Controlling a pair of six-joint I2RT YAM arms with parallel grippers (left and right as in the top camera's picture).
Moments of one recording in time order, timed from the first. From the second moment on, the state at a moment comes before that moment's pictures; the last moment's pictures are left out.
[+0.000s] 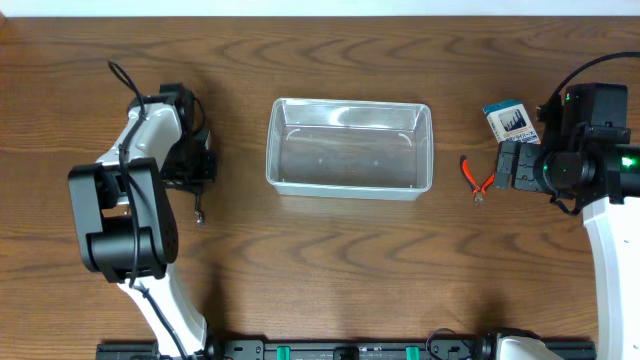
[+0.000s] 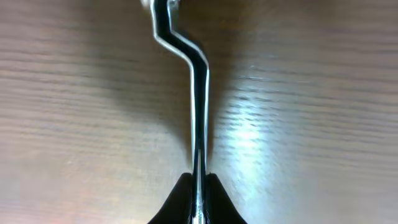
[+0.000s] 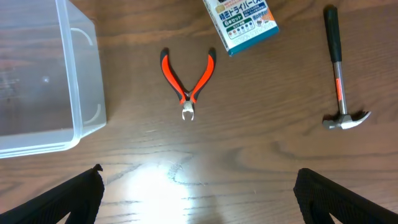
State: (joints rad) left arm 0.08 2.03 1.42 -1.09 -0.05 0.06; right arm -0.08 1.31 1.35 -1.21 0.05 0.09
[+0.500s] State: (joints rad) left arm -0.46 1.59 1.64 -1.00 -0.03 0.64; right arm -0.08 1.31 1.35 -1.21 0.05 0.08
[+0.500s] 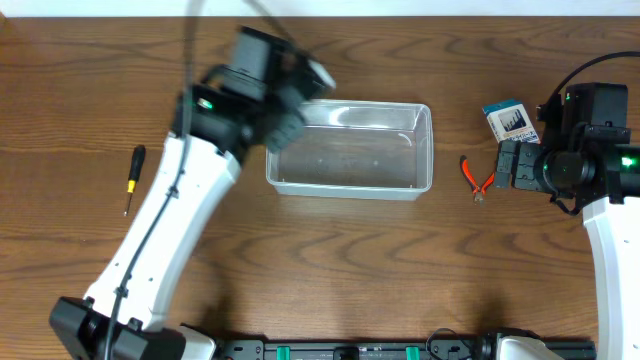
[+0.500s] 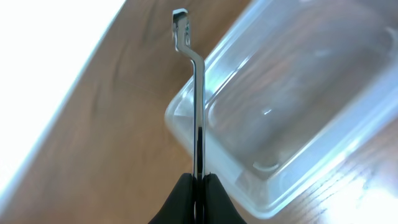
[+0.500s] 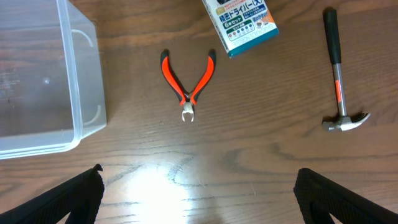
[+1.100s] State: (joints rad) left arm -0.56 2.03 1.63 -0.93 0.11 0.96; right arm -0.08 1.31 1.35 -1.21 0.05 0.08
